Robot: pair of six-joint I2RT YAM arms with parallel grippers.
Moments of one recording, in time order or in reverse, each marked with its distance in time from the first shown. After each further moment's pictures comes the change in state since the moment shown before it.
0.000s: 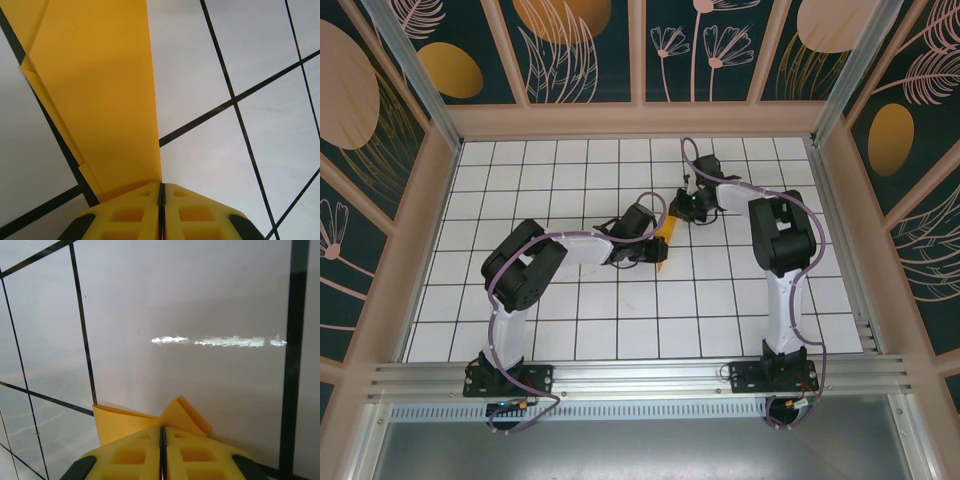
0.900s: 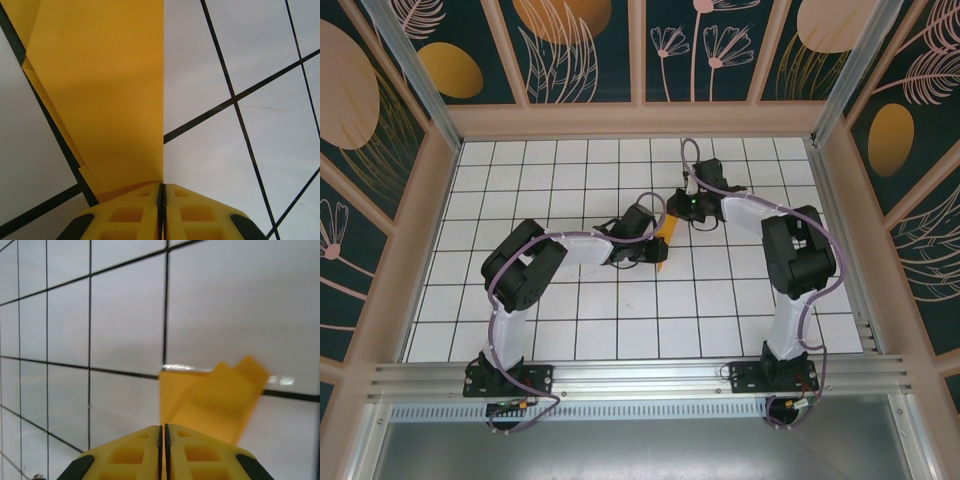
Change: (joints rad) left arm 0.000 0.000 -0.002 0.002 0.000 0.000; right arm 0.073 -0.238 -0.229 0.190 0.044 0.049
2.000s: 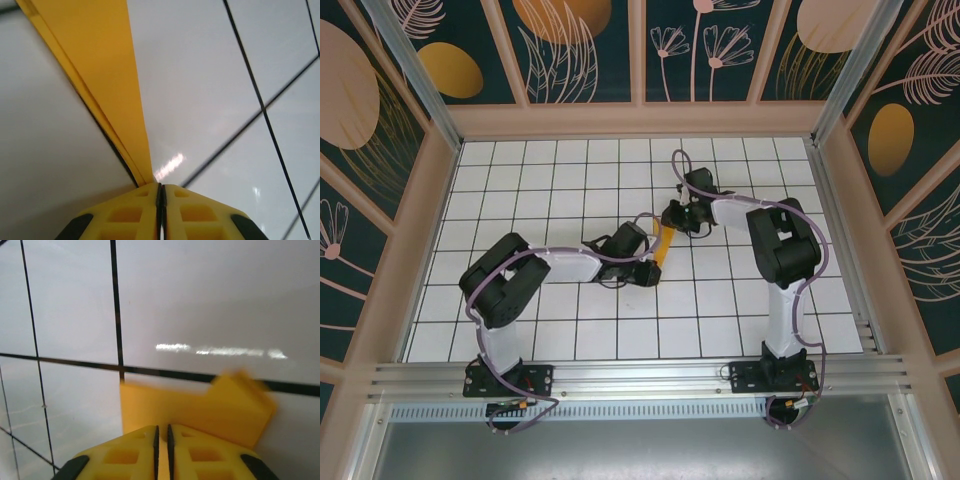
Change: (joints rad) left arm -0.056 -0.179 -0.209 -0.058 0.078 0.074; right arm 0.011 0.119 0.035 -0.025 0.011 0.018
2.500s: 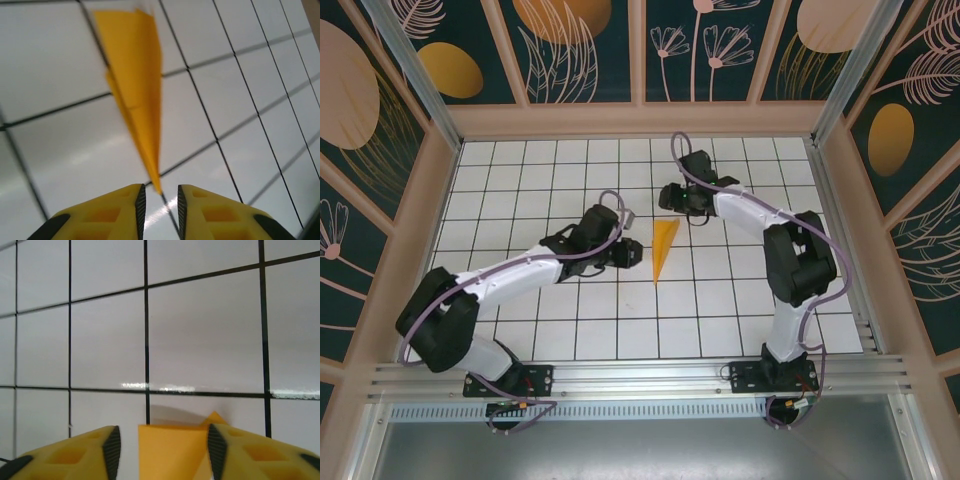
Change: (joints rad) left arm 0.081 -0.384 -0.055 -0.137 -0.192 -0.058; right arm 0.084 -0.177 0.072 -0.175 0.315 -0.021
